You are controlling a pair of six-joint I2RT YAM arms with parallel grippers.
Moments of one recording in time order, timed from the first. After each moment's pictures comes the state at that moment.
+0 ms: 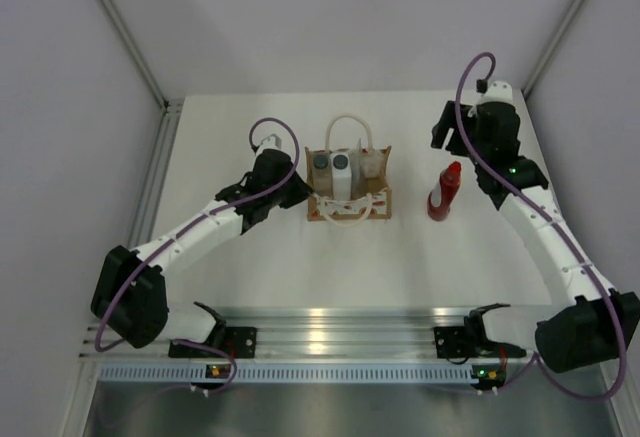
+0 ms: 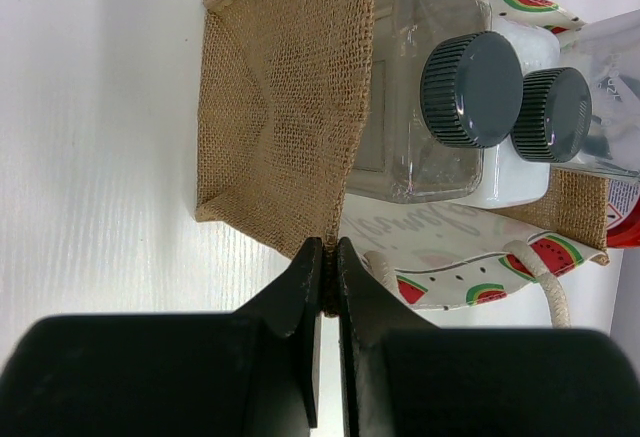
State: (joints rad) left arm -0.58 1.37 0.95 -0.23 -0.10 -0.87; right arm 0.19 1.21 1.13 -0.32 0.14 0.28
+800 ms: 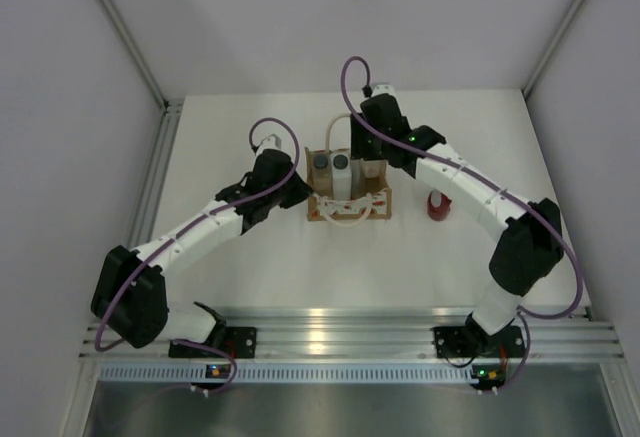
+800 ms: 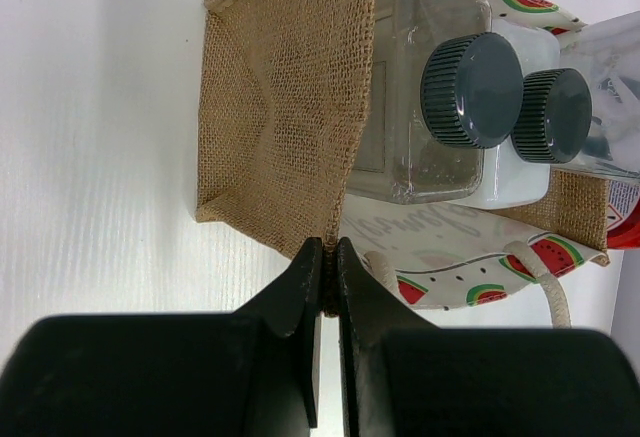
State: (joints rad) left arm -0.58 1.37 0.95 -0.23 -0.10 -0.87; right arm 0.65 1.68 1.56 -0.54 0.25 0.40
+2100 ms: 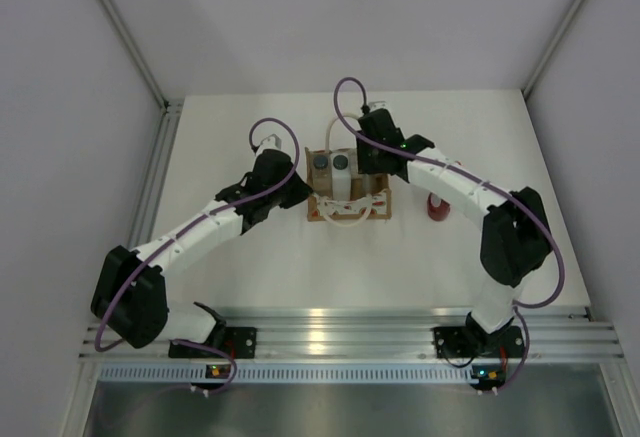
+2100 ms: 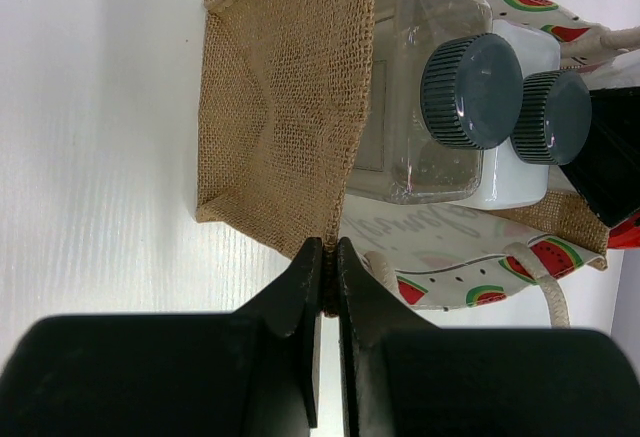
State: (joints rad) left arm -0.58 1.37 0.95 -0.23 -0.10 -0.87; right arm 0.62 1.76 1.46 -0.50 0.26 0.36
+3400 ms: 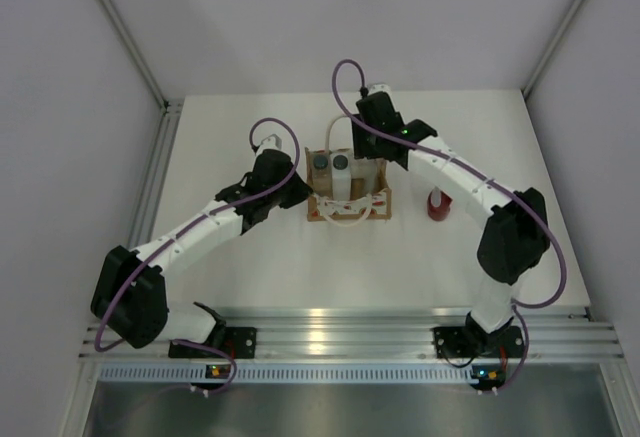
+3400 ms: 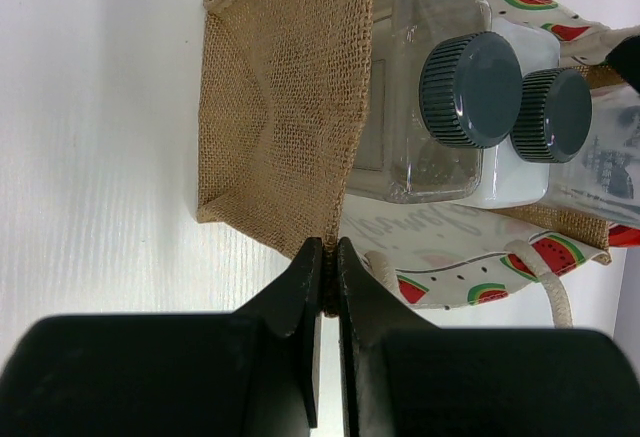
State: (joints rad) left arm -0.58 1.37 0.95 -0.23 -0.10 -0.86; right arm 0.62 1.78 1.63 -0.58 0.30 0.32
